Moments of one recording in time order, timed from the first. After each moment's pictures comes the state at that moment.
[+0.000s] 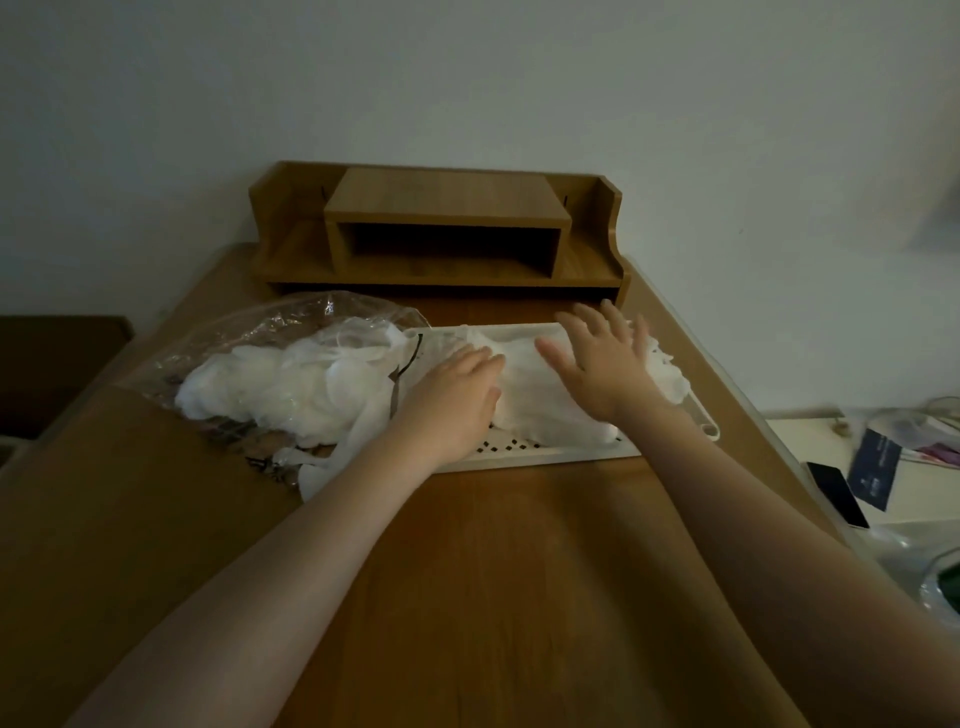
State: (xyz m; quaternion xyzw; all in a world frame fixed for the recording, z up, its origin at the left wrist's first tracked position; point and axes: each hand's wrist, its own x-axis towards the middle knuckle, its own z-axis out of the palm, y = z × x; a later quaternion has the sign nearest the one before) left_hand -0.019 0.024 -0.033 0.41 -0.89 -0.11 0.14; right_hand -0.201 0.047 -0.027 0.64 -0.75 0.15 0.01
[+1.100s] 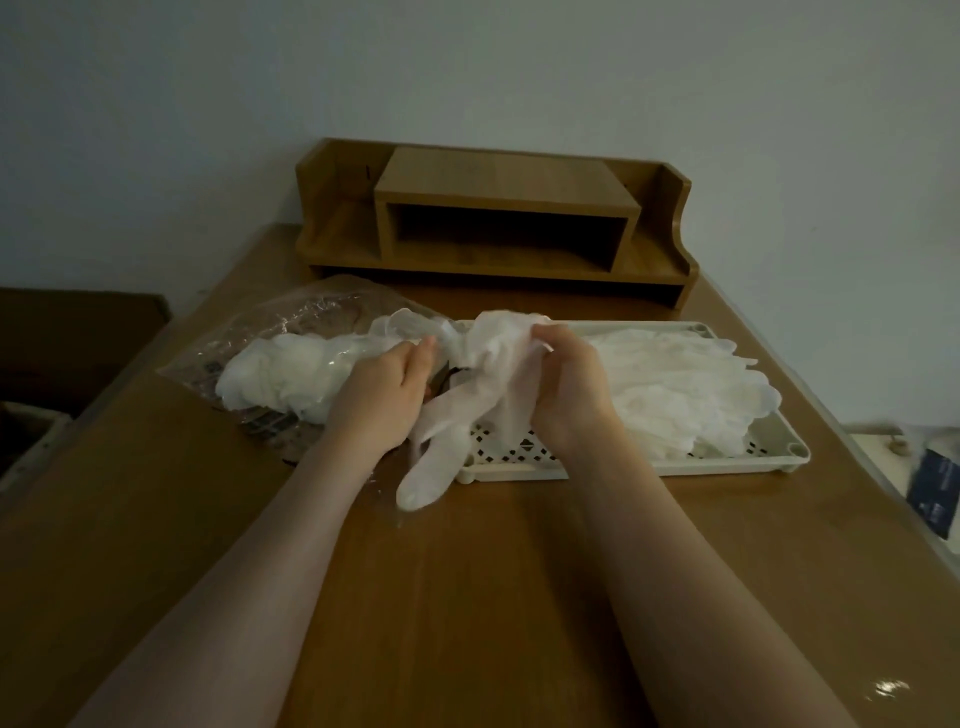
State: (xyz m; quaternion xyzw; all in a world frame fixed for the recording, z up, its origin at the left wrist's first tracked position) left_hand 0.061 -0.019 -0.055 0.55 -0.75 -0.23 0.29; right_hand -0.098 0.023 -0.038 0.22 -0.41 0.65 -0.60
